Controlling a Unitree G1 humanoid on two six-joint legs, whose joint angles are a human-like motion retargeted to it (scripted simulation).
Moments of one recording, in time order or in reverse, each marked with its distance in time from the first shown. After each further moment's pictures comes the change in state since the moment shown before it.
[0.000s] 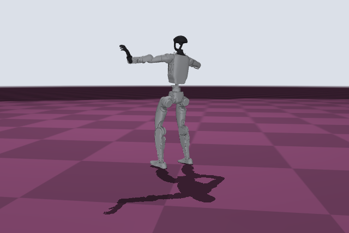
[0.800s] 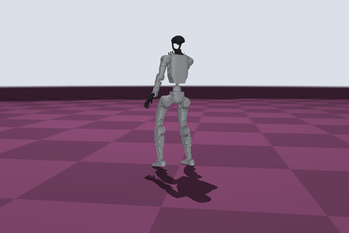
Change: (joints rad) left arm 0.560 -1.071 -0.614 -0.092 0.211 0.033 -0.779; right arm -0.124 1.540 -0.248 0.142 0.148 -0.114 -0.080; waist -0.075 -0.085 -0.032; left_leg -0.154 -0.093 -0.124 0.149 0.189 -0.050; right_leg -0.123 -0.079 0.043 0.039 -0.029 -0.069
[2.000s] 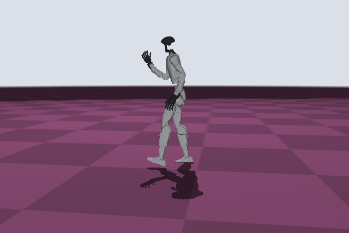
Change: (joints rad) left arm 0.449 0.208 0.191 -0.578 -0.584 -0.319 -0.296; right arm -0.042 -0.309 -0.187 -0.243 -0.306 0.258 0.191; waist 0.191 -0.053 0.151; left_leg -0.224 -0.115 -0.152 -0.290 -0.072 0.189; right_leg -0.004 0.048 -0.181 -0.075 -0.028 0.079
